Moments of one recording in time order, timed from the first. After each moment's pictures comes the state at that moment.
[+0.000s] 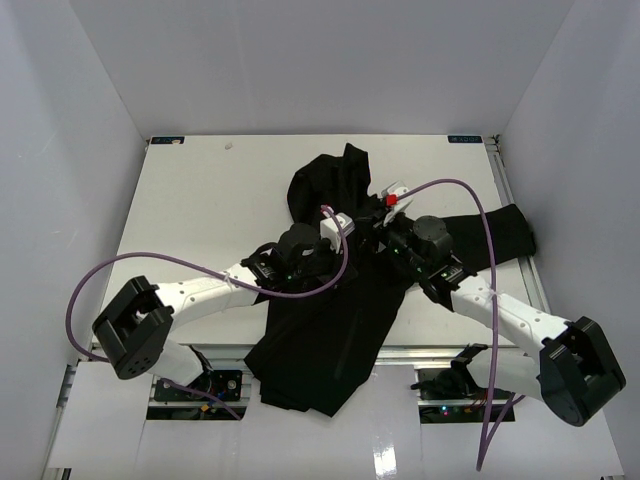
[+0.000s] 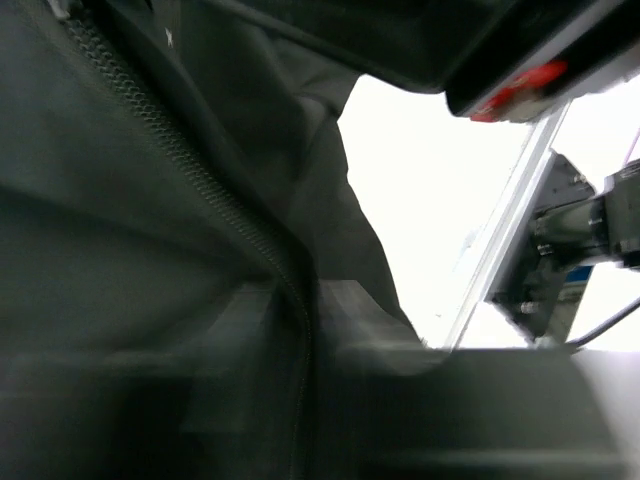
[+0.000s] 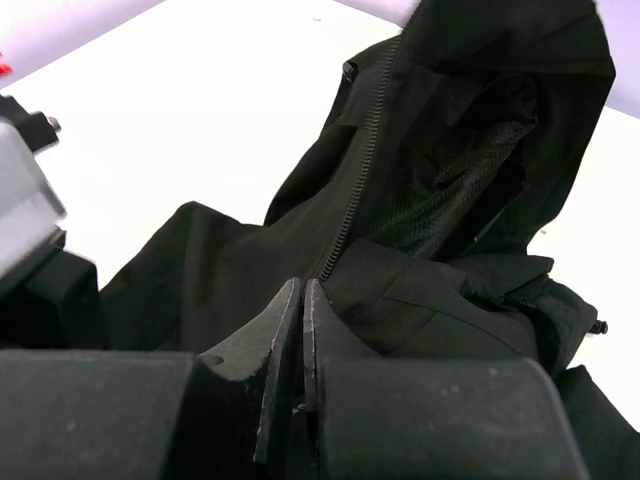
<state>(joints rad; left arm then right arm) -0.90 1.44 0.84 0.17 0.24 -0.32 0.64 1.14 0.61 0.45 -0.12 0.05</state>
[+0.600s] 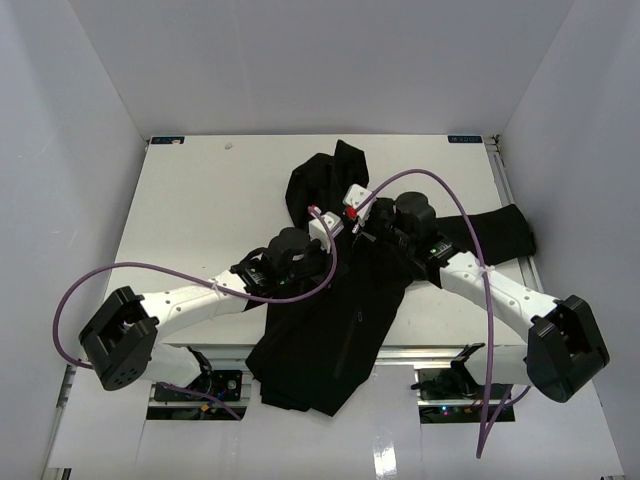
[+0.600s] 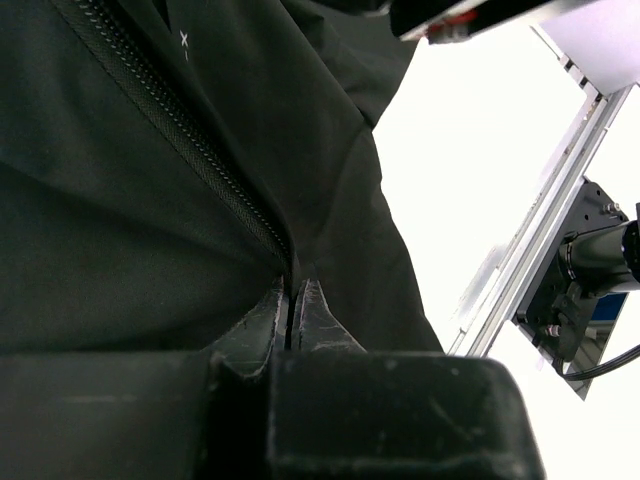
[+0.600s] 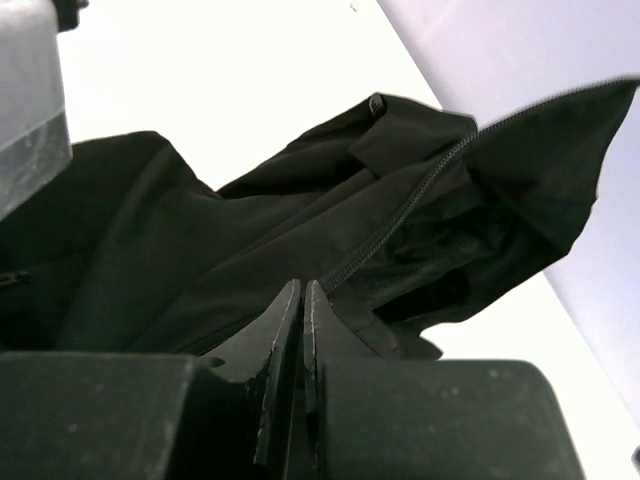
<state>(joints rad) -0.90 1.35 0.77 0.19 0.15 -0.32 0.64 1.27 0.83 0.23 -0.29 -0.54</state>
